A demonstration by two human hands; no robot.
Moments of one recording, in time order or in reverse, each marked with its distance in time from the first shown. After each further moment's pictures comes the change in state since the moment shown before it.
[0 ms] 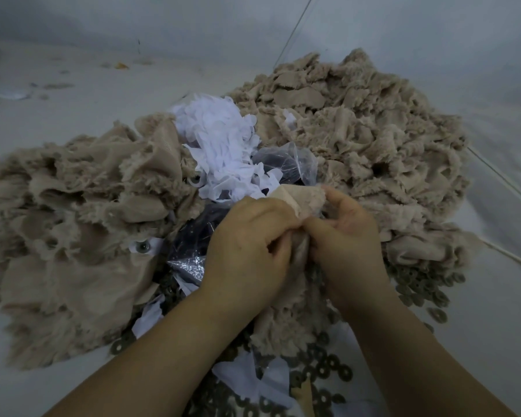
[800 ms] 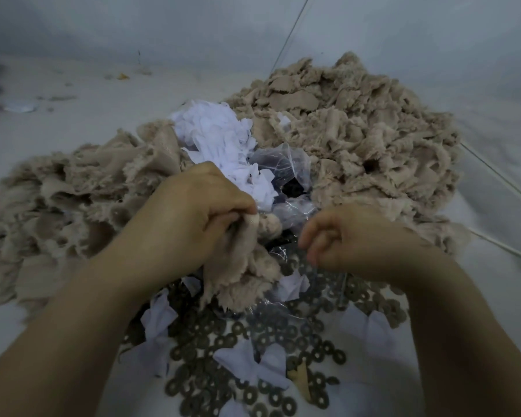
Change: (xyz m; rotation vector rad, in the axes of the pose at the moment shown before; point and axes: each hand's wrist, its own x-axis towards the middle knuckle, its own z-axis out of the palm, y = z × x) left_hand 0.039 -0.010 -0.085 0.206 -0.456 0.206; right_hand 0.000 -0.051 -0.037 -0.993 -0.494 0.069
